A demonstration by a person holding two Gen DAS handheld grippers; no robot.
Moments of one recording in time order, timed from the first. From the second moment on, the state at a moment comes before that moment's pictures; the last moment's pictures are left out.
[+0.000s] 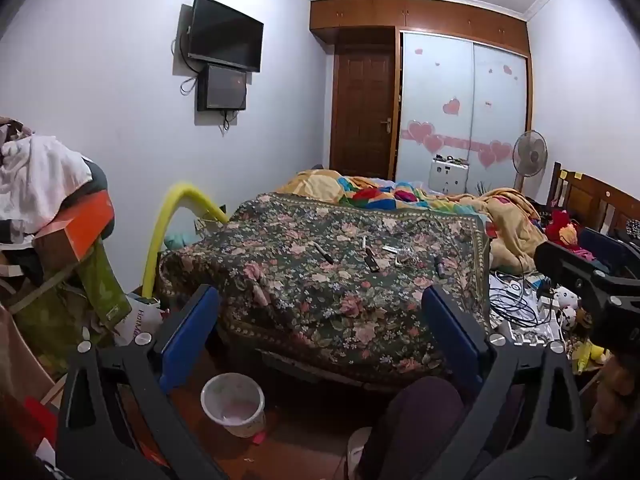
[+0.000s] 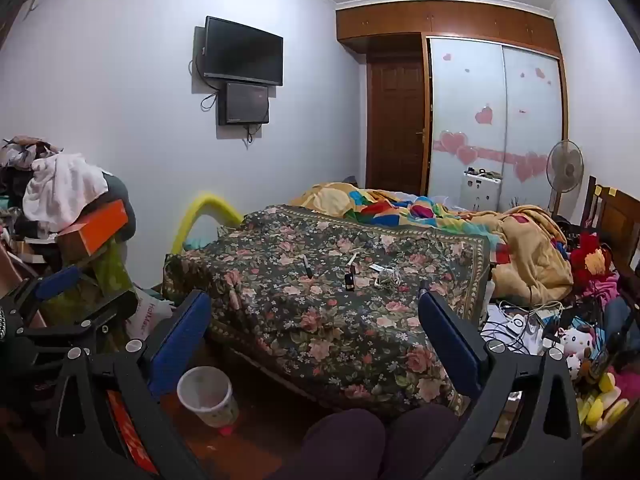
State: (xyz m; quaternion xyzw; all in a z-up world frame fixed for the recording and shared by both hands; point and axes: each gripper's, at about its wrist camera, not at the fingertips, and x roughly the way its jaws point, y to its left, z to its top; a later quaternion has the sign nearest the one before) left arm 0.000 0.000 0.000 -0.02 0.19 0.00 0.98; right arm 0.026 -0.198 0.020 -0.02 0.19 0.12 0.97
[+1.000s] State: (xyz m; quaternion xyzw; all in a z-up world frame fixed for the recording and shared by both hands) left arm 0.006 0.004 -0.003 -0.04 0.20 0.00 0.98; right arm 0.031 -0.195 0.017 -0.02 0.20 0.12 0.97
